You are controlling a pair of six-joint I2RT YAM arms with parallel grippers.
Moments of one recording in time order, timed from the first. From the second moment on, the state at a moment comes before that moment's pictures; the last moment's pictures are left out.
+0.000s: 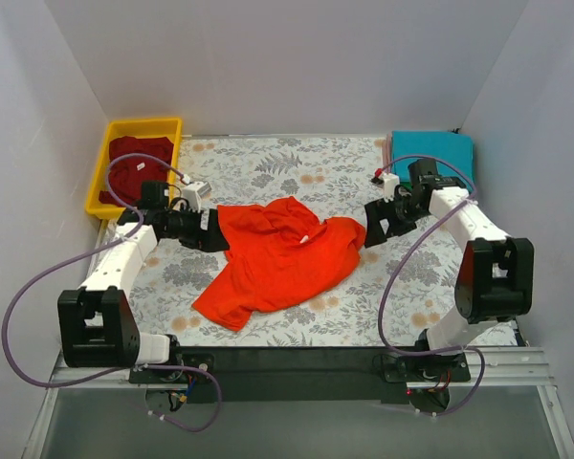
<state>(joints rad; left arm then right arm) 0.02 1.33 0.95 -0.63 0.73 0.17 0.06 1.57 1.16 -0.86 -0.57 -0.36</state>
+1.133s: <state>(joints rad) -0.17 1.52 0.81 -0.60 0.38 0.26 0.25 2.00 1.49 -0.81 -0.35 -0.45</state>
